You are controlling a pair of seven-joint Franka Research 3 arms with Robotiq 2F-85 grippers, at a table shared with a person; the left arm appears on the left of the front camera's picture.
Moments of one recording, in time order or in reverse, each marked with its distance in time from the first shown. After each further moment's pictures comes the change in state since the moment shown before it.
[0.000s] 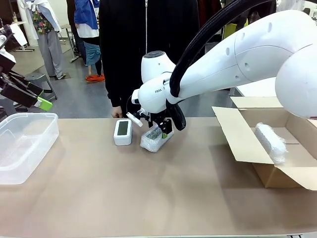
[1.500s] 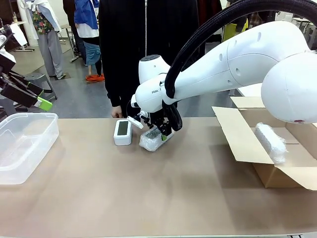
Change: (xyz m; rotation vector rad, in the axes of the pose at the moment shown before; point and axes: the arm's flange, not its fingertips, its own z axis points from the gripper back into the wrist) left arm 0.000 0.000 0.000 0.000 0.000 0.000; right arm -0.003 -0.011 -0.016 0.077 -0.027 0.046
